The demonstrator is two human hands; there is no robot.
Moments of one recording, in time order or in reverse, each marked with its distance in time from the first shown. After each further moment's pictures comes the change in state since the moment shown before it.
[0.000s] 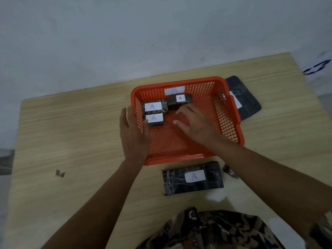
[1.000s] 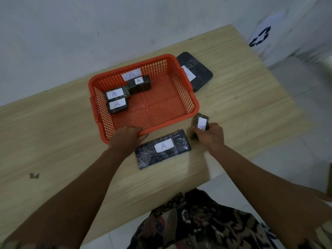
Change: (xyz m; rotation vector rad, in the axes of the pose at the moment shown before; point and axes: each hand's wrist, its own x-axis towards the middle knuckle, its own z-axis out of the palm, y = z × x) left_hand -0.060 0.012 0.015 0.452 -0.539 0.663; right_hand -0.187 0.078 0.006 0.414 0.256 1.207
